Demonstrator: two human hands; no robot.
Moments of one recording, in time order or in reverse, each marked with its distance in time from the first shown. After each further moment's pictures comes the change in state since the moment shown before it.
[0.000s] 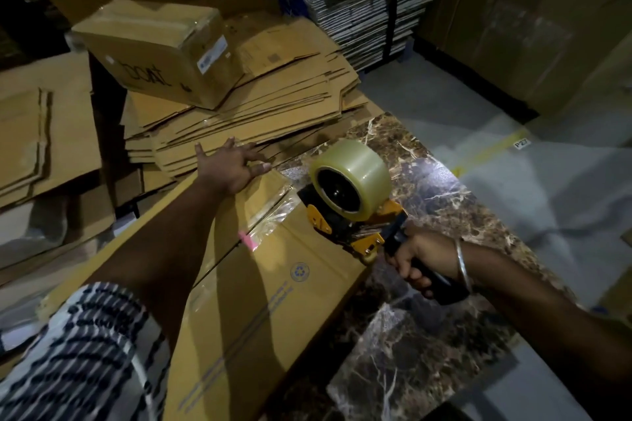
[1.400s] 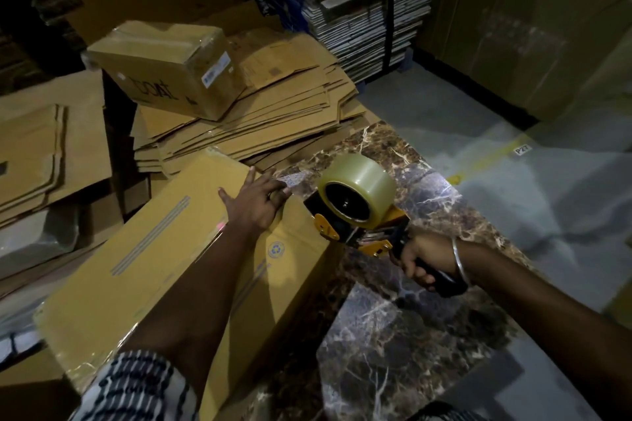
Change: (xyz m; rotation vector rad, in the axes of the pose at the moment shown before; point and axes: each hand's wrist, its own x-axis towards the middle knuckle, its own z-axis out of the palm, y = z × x) left_hand -0.056 0.070 0.038 -0.297 0.156 -0.049; right_hand 0.007 0.023 -0.028 -0.014 0.074 0.018
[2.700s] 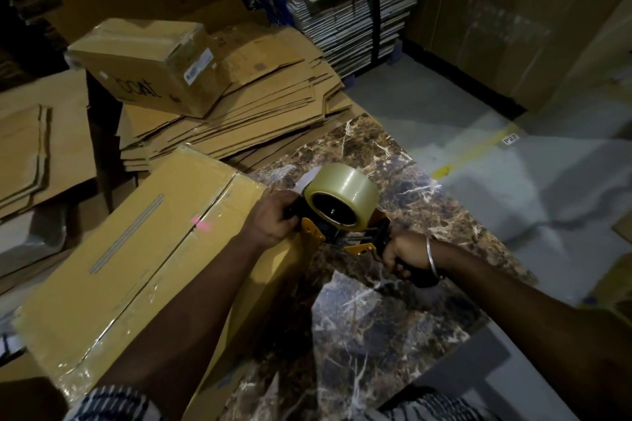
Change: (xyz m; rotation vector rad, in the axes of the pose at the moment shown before) left_hand -0.018 0.045 0.033 -0.274 -0.091 0.422; right_hand 0.010 0.031 -0.010 0.061 0.019 -0.204
